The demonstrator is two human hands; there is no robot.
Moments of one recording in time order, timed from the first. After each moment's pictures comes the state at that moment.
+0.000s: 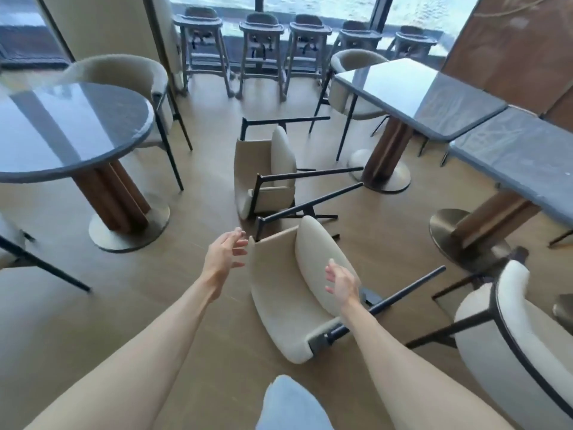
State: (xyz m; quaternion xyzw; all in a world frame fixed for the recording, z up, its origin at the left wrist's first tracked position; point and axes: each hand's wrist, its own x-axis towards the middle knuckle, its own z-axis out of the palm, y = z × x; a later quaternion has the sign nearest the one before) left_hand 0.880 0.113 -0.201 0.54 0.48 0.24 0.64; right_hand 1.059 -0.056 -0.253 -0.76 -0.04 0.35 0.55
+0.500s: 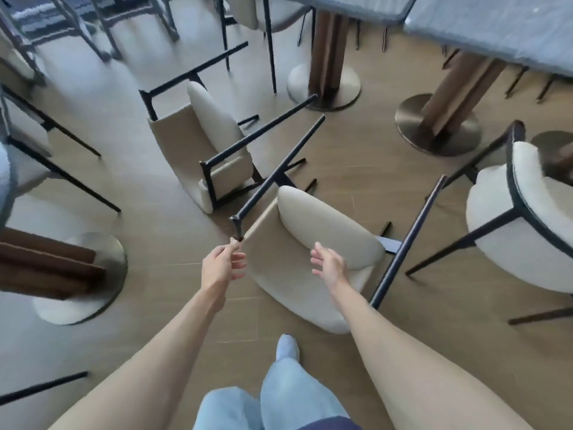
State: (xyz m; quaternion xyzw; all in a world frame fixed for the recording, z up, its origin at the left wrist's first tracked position) left_hand 0.995 0.274 -0.305 0.57 0.51 0.03 0.64; right_hand 1.092 0.085 -0.344 -0.69 0.19 0.32 0.62
